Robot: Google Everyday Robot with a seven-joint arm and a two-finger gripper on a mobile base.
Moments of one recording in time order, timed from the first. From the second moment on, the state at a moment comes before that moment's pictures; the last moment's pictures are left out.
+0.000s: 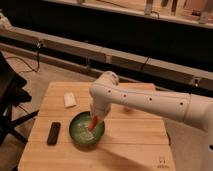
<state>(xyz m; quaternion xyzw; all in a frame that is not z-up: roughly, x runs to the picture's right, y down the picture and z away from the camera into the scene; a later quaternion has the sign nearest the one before) -0.033 0.154 0.742 -0.26 -0.22 -0.39 0.85</state>
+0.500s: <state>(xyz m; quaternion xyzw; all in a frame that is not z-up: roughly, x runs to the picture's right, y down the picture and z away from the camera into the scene) -0.044 0.158 0.742 -0.26 -0.23 -0.40 0.85</state>
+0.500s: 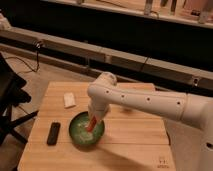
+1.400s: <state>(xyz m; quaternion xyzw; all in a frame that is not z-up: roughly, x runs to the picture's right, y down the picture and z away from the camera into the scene) -0.047 0.156 0.744 -0.26 -0.24 -0.40 0.84</state>
